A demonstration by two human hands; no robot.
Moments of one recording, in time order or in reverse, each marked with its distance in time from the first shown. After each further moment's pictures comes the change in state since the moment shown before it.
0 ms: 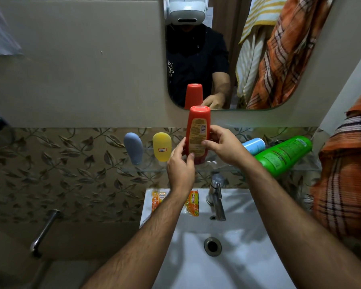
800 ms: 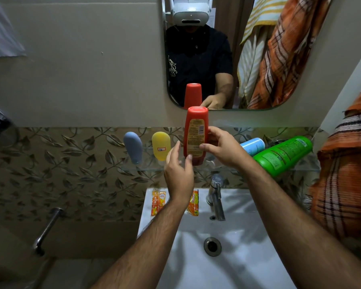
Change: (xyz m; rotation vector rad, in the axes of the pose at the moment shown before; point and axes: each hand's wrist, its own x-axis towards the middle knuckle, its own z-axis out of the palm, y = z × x) left_hand -0.019 0.000 -0.001 0.003 0.139 0.042; right_hand -0.006 0.003 -0.001 -0.016 -0.032 -0.011
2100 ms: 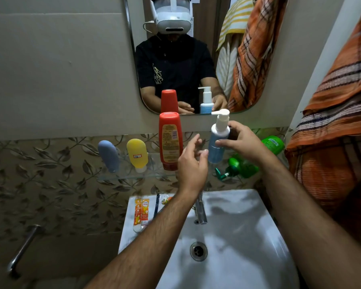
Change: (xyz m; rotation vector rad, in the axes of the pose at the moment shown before) left_hand -0.013 0.056 0.056 -0.131 -0.281 0.107; right_hand -0.022 0.048 -0.093 0.185 0.140 0.032
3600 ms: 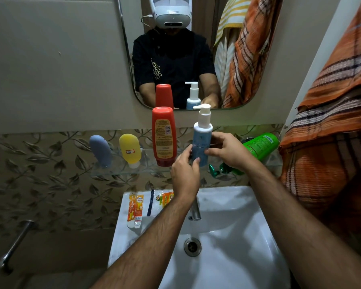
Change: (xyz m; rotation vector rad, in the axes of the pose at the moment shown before) left_hand -0.015 -0.020 0.014 0.213 0.081 -0.143; right_hand -0.007 0.014 0.023 -0.164 -0.113 0.012
